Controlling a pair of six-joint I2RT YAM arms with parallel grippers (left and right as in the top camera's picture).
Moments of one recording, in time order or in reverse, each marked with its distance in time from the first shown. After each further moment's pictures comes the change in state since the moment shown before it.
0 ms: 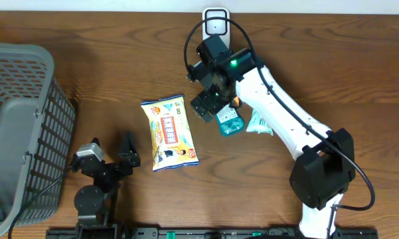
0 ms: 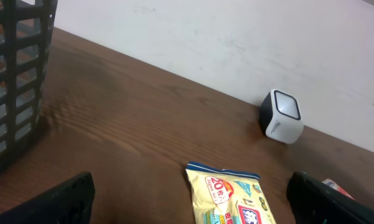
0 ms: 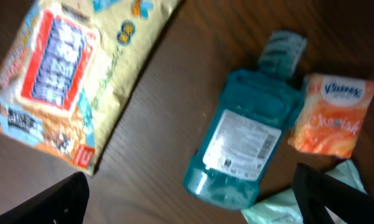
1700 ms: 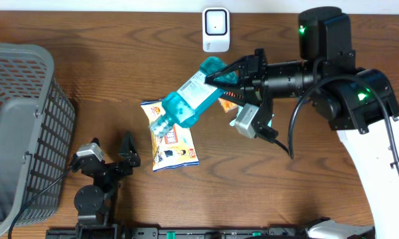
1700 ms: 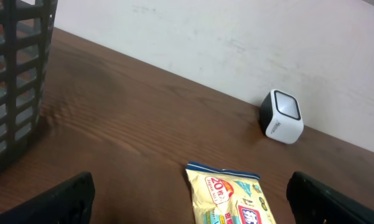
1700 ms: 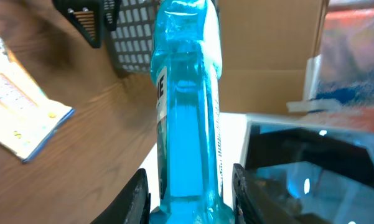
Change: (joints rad) left arm 0.000 0.000 0.000 0.000 0.000 0.000; right arm -0.205 -0.536 -0.002 0.124 -0.859 -1.894
